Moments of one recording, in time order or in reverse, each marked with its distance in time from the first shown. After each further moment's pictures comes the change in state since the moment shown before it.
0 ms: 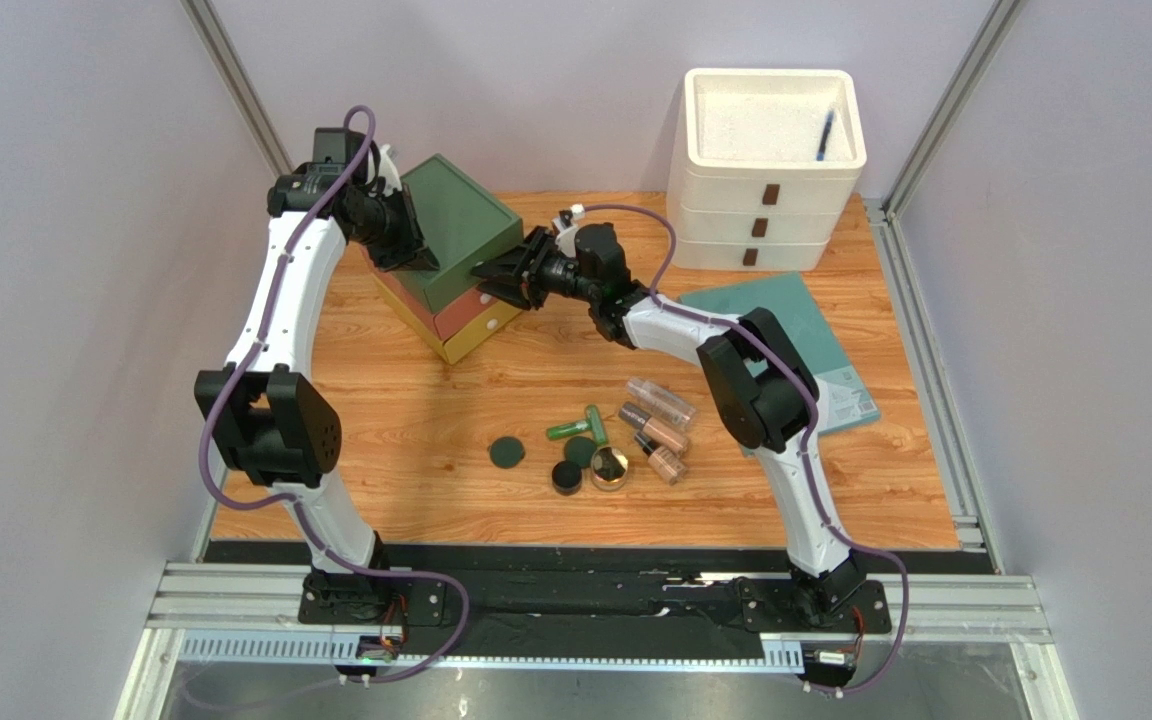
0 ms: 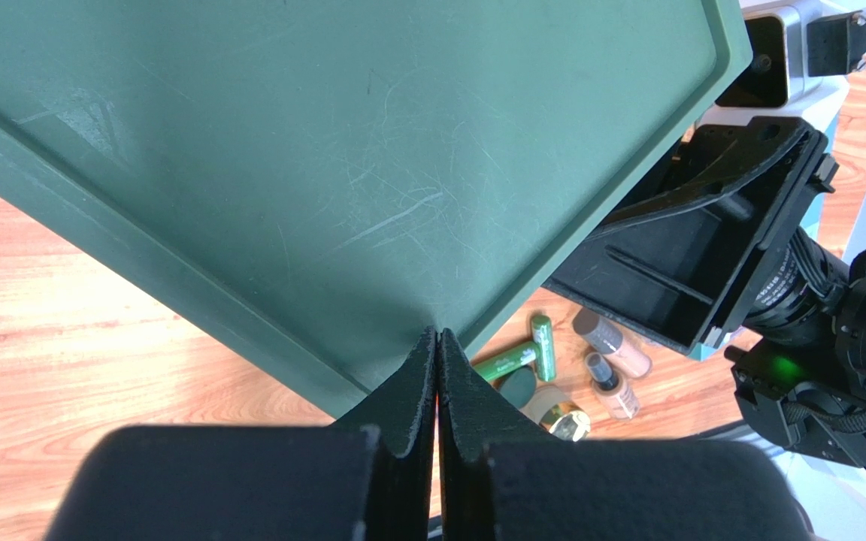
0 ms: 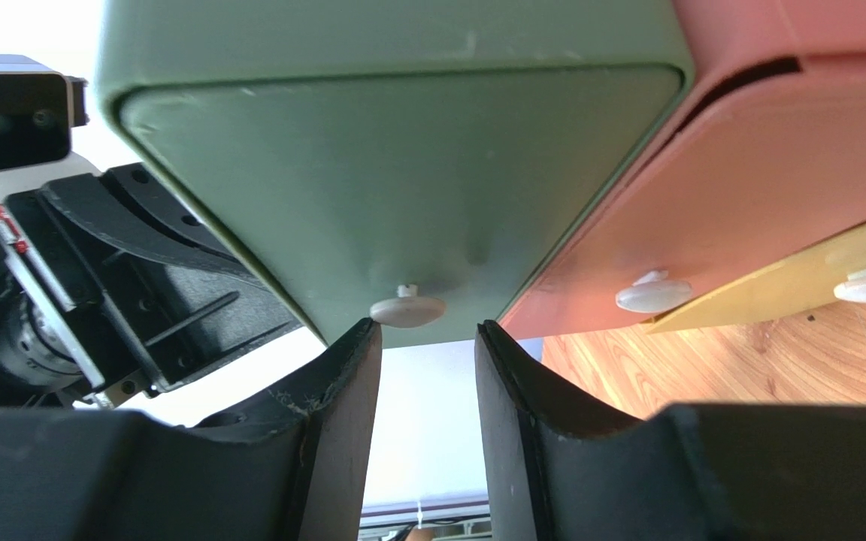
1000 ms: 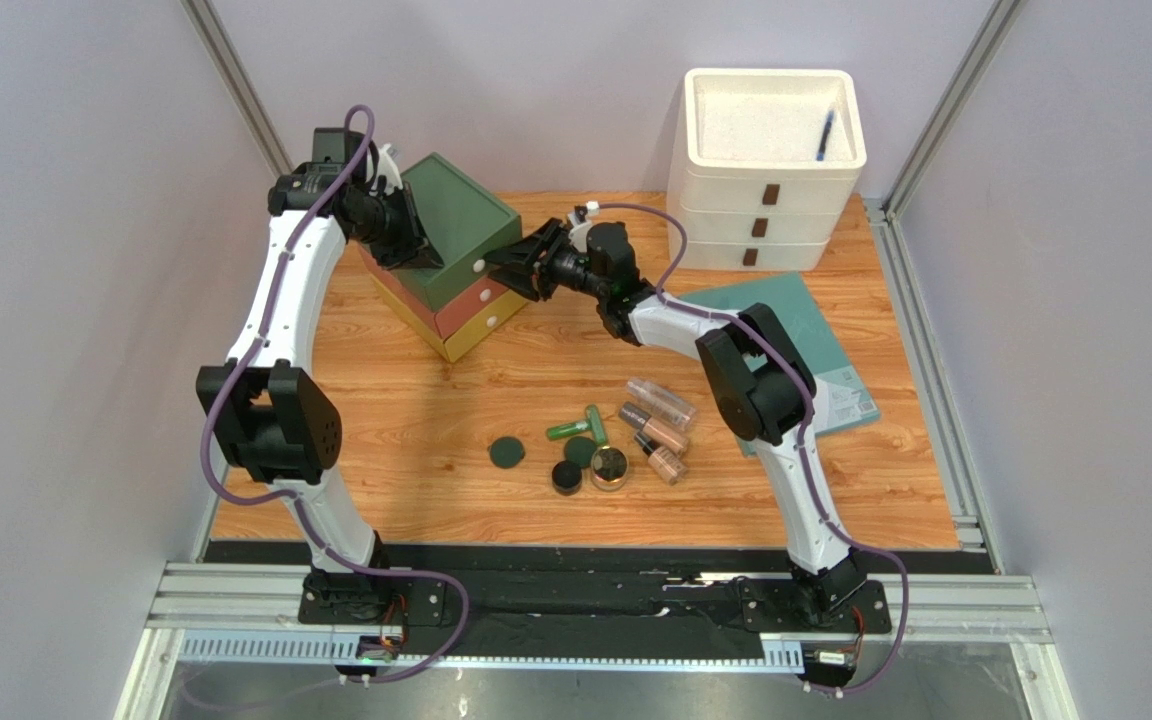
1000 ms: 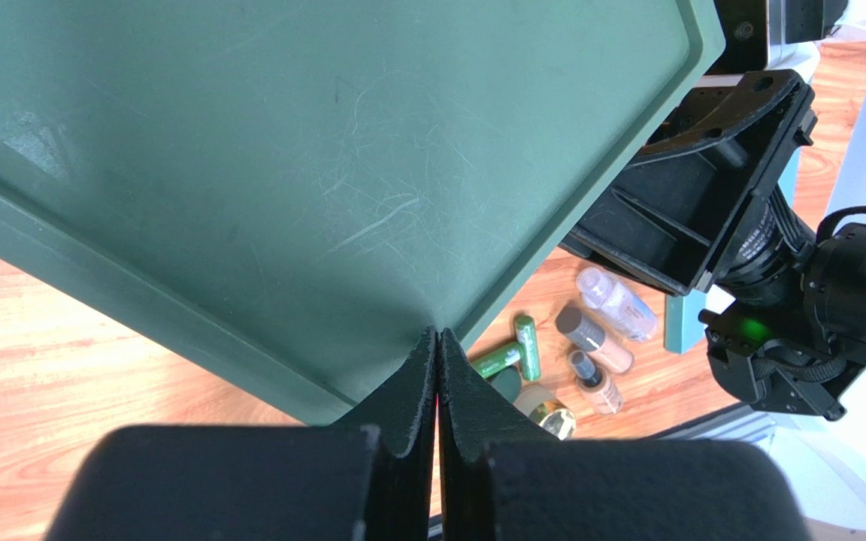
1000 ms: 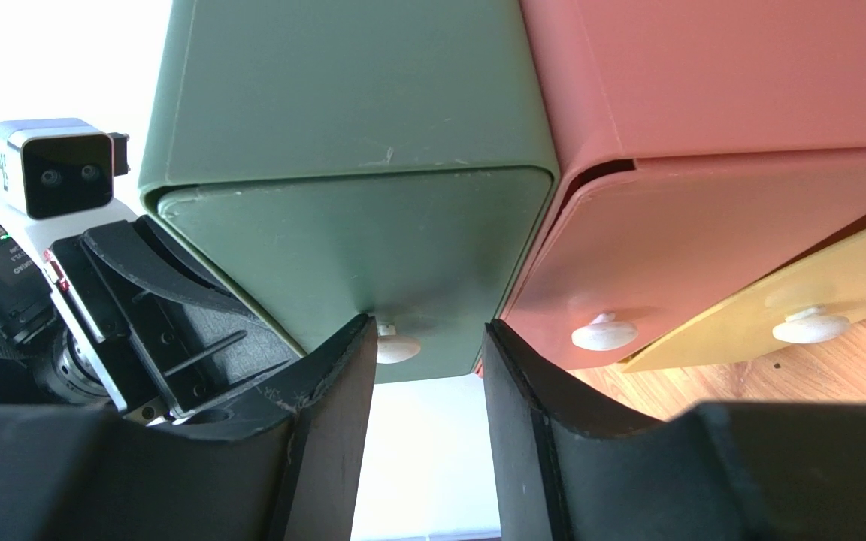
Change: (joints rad) left arm 0.008 0.015 0.000 0.021 0.048 -0.004; right arm -0.027 0.048 0.012 0.072 0.023 0.039
